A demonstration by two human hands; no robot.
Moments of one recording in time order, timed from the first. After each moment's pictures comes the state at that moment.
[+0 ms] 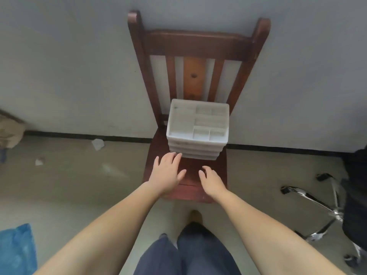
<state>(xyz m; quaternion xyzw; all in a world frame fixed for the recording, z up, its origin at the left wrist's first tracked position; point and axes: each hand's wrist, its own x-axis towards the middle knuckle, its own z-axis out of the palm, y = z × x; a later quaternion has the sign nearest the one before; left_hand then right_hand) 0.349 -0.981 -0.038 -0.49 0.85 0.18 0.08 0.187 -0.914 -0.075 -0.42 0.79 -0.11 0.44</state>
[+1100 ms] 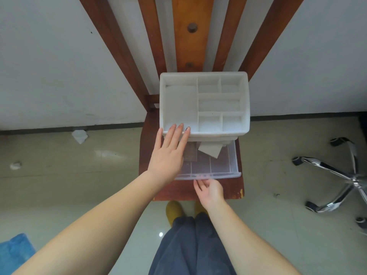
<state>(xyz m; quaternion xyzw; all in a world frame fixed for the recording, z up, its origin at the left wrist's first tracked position) 0.329 -1.067 -0.115 -0.36 0.93 0.02 0.04 0.233 -0.947 -0.195 0.39 0.49 -0.58 0.52</state>
